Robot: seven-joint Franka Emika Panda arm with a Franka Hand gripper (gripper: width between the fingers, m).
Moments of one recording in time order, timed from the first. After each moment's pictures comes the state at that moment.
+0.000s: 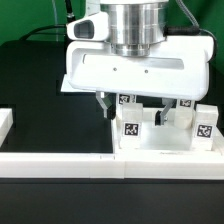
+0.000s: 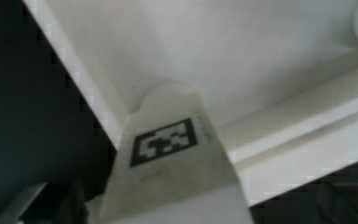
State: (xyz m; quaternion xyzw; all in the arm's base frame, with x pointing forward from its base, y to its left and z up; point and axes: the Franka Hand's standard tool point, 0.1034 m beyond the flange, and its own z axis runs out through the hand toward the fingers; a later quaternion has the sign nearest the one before) arm 0.667 -0.007 0.072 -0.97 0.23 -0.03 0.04
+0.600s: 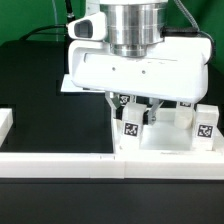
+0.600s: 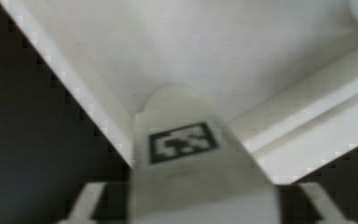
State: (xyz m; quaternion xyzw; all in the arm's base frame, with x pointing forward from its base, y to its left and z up) arm 0.666 -0.009 0.072 -0.94 0.35 -0.03 0.04
